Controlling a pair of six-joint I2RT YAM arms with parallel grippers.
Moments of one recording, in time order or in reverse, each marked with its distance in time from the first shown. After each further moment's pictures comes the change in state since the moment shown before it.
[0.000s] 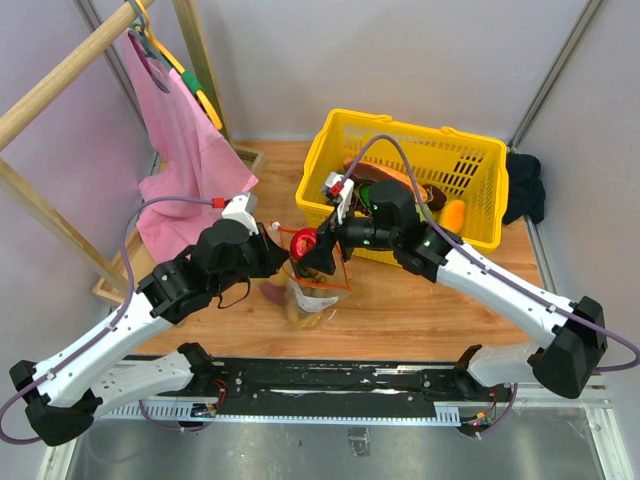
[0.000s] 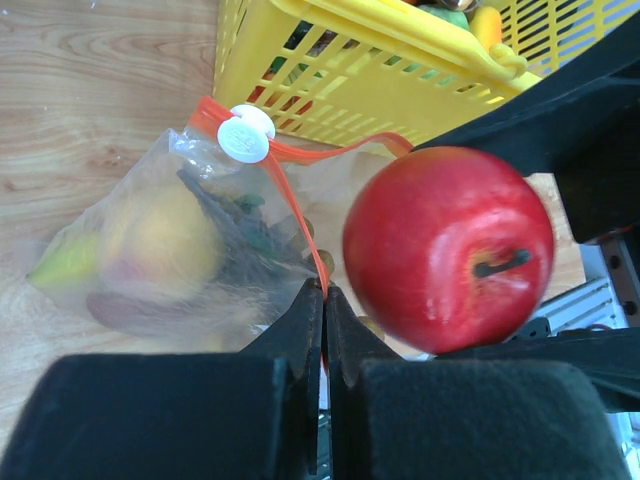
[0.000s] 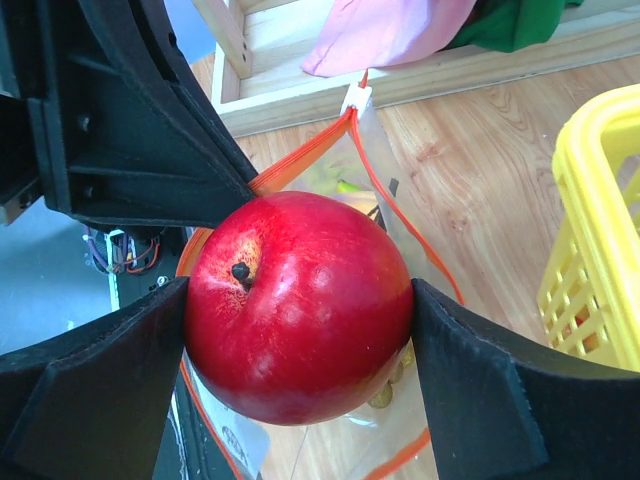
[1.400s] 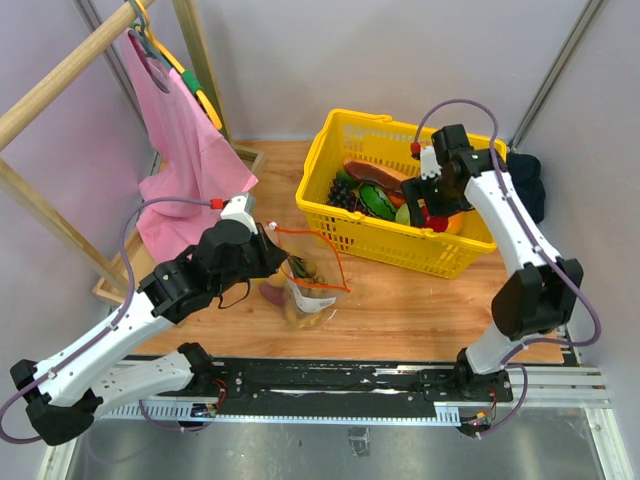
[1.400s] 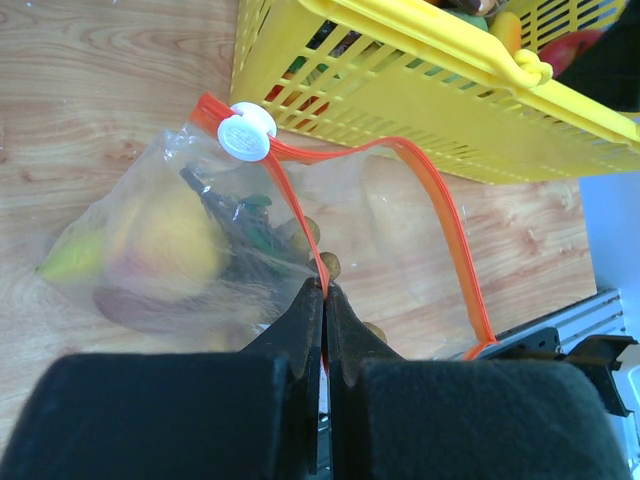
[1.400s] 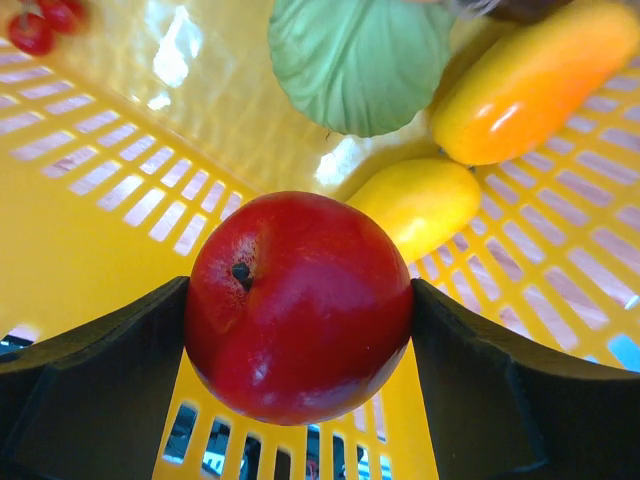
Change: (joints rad) left arm 0.000 0.003 -0.002 -0.015 -0.031 -0.020; right arm -0.603 0.368 0.461 -0.958 0.411 -0.245
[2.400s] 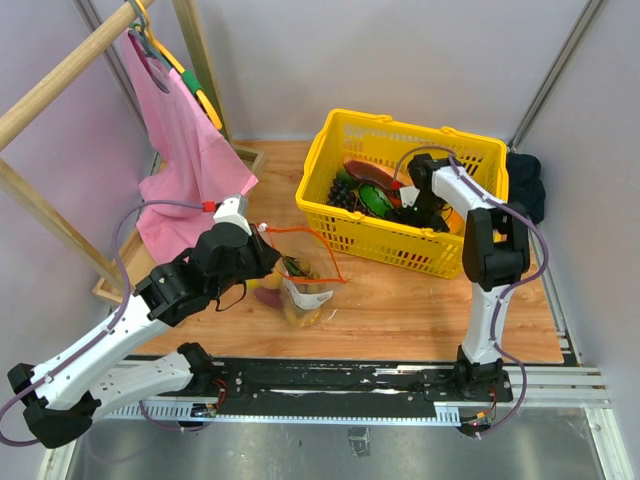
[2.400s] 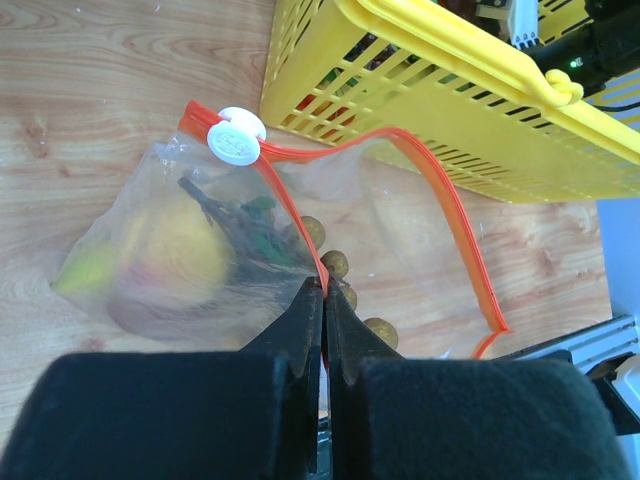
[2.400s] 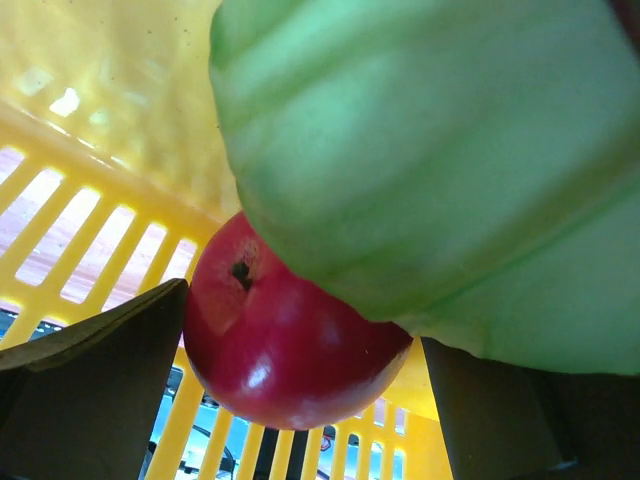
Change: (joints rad) left arm 0.000 -0.026 -0.011 -0.027 -0.064 -0.018; right arm -0.018 0.371 0.000 -0.028 -0.091 -0.031
